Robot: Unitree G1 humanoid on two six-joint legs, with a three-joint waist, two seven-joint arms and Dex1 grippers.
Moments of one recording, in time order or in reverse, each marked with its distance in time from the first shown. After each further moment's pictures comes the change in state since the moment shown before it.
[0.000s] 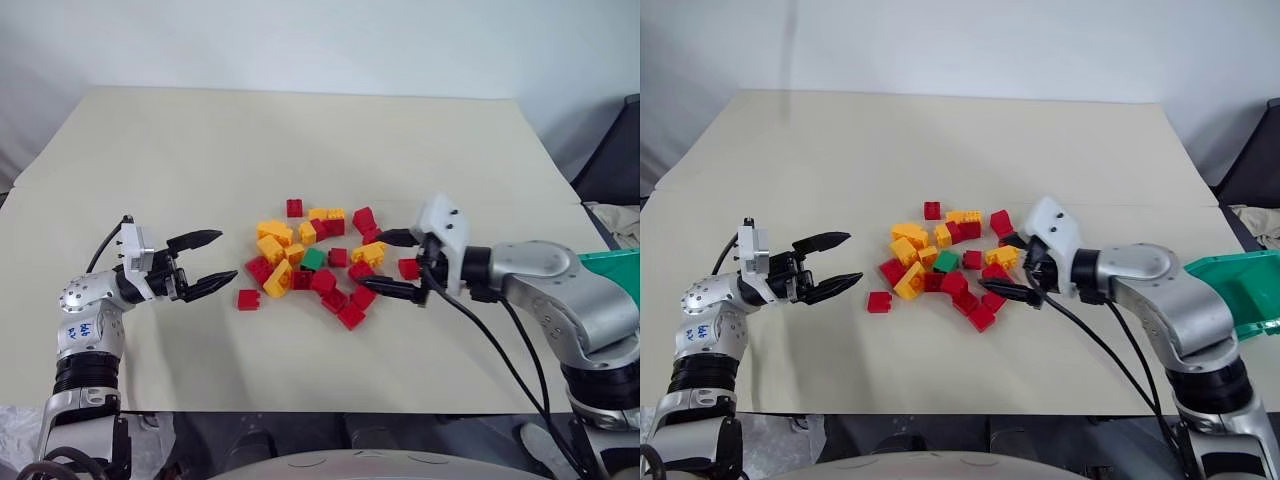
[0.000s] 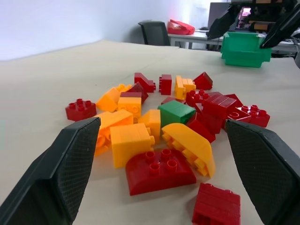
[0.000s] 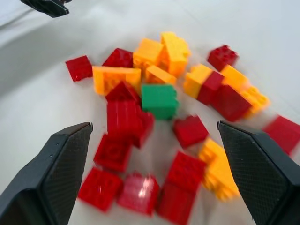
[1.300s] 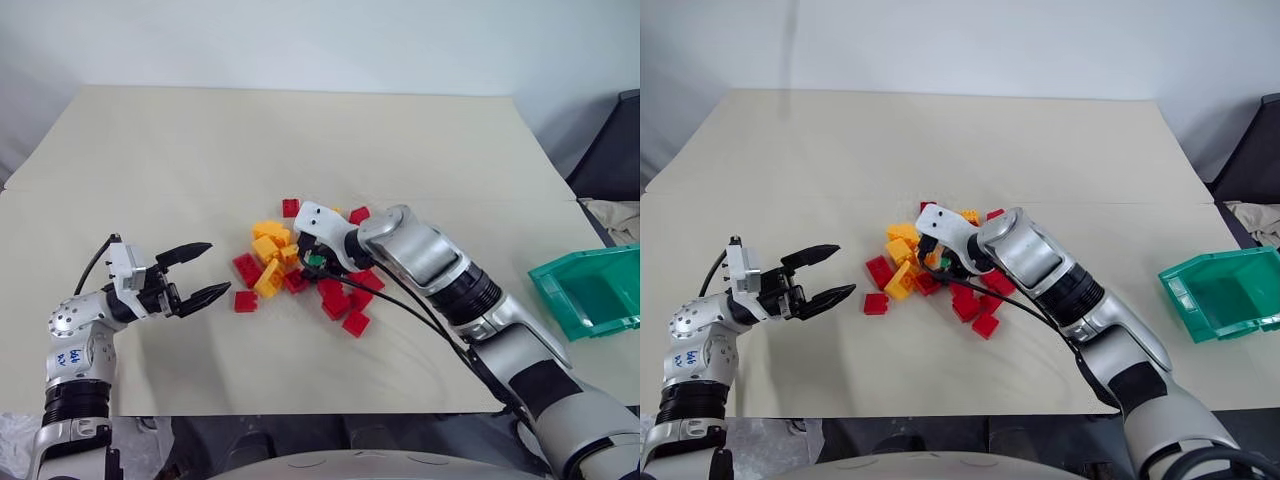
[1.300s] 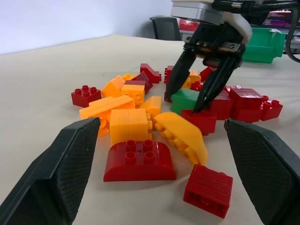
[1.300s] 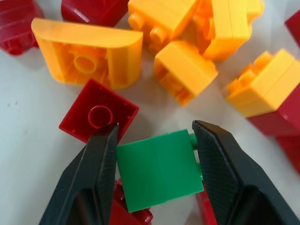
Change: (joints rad) left arm 0.146 -0.013 0.037 -0.149 -0.021 0.005 0.076; right arm -0.386 0.250 0.432 0.490 -0.350 0.099 0.072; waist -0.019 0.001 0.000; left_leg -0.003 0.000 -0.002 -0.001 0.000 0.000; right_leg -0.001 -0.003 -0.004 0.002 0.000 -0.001
